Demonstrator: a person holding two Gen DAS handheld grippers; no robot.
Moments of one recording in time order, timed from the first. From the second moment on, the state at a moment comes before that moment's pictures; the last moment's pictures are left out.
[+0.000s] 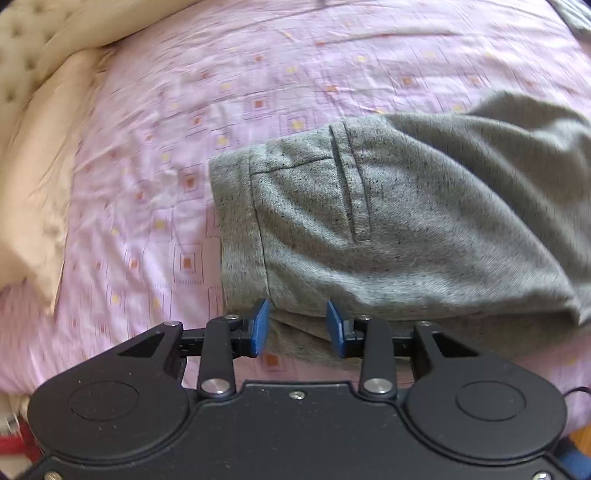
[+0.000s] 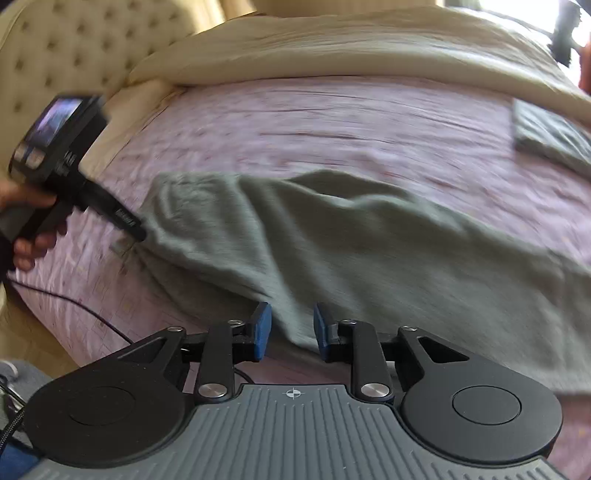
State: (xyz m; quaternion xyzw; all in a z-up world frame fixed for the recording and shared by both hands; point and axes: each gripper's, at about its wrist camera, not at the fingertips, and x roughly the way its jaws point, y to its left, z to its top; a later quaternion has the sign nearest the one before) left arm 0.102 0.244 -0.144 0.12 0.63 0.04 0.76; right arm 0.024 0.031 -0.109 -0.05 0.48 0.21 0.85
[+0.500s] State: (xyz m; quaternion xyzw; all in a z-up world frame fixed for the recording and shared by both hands) left arm 0.102 0.294 -0.147 0.08 0.66 0.00 0.75; right arm 0.023 0.176 -0.187 -0.41 0.39 0.26 0.78
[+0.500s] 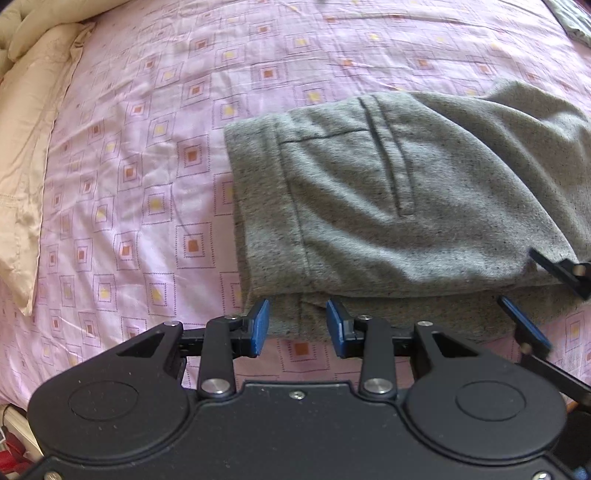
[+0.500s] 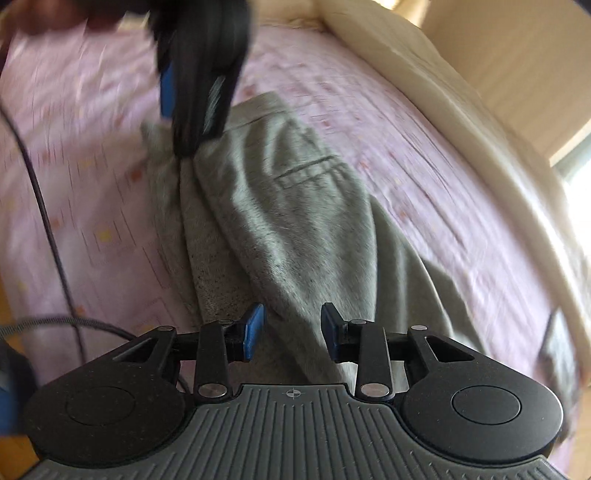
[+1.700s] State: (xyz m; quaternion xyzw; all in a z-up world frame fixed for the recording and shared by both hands) left arm 0.112 0.288 -0.186 0.12 0.65 -0.02 0.75; right arm 0.032 0.180 -0.181 -0.27 0.51 0.34 0.74
